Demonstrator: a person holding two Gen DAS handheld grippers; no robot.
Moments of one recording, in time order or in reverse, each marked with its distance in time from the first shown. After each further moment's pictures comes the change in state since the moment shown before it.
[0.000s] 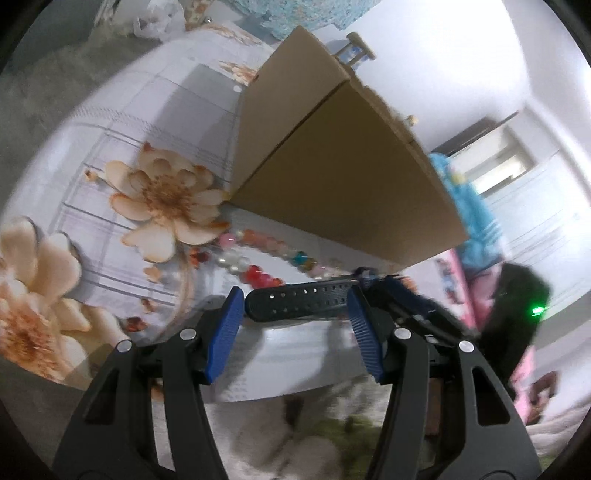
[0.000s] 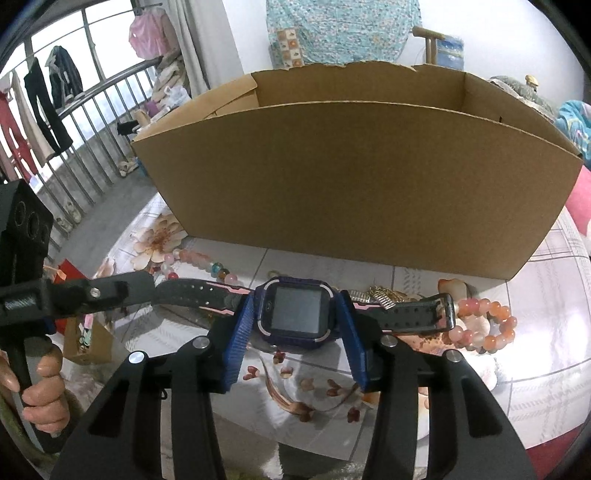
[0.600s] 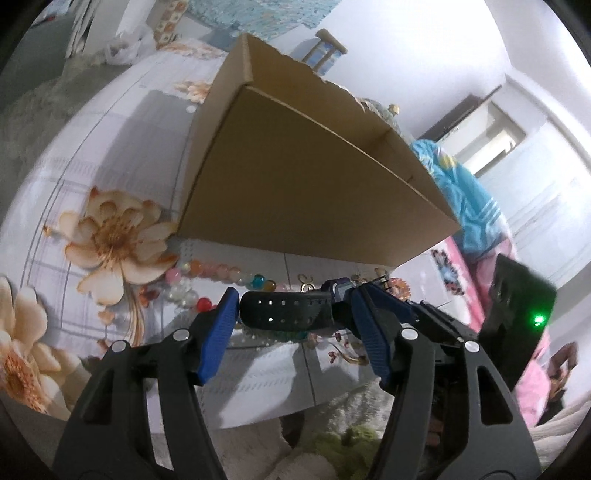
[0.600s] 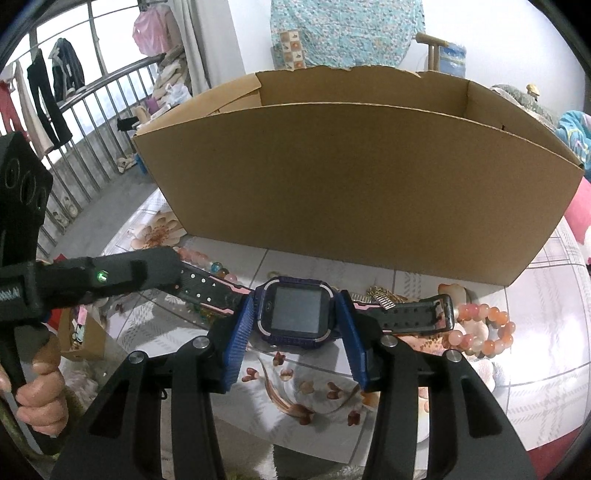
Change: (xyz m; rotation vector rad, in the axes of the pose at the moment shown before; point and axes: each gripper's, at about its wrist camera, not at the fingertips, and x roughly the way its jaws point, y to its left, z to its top) left arm 0.026 -0.051 0.010 0.172 -0.010 0.073; right arm 0.003 0.003 -0.001 -0.030 -0.013 -0.019
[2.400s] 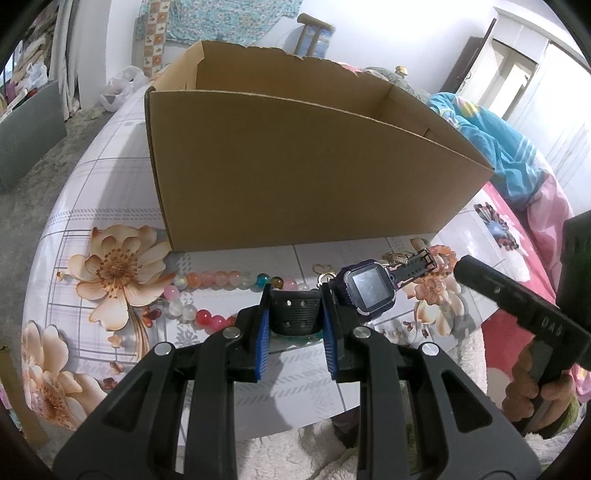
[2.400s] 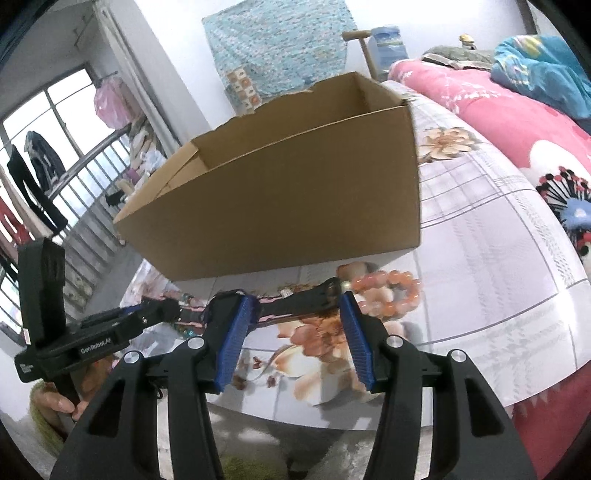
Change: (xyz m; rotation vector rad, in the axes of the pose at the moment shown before) left arm 0.027 -0.034 -0.007 0.207 0.033 0.213; right arm -0.053 -0.083 -0.027 0.302 -0.116 0.056
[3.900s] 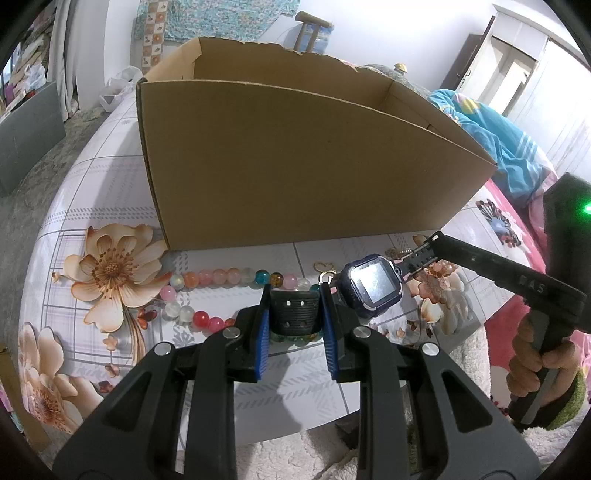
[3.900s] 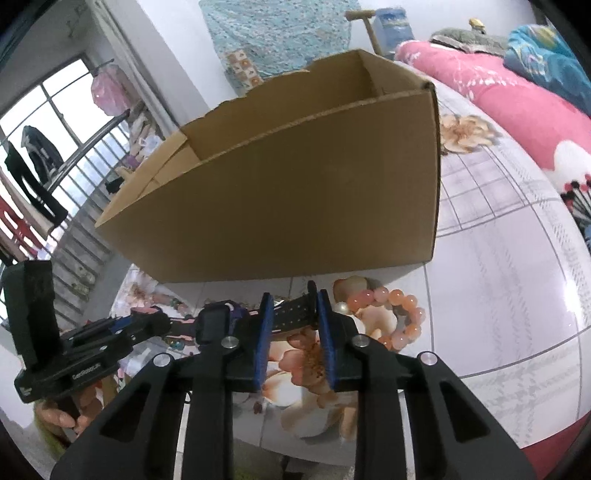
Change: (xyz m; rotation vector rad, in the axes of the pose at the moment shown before) left arm 0.007 -0.003 -0.002 0.006 0.004 0.002; right arm 0.041 -0.002 0.019 0.010 0.090 0.009
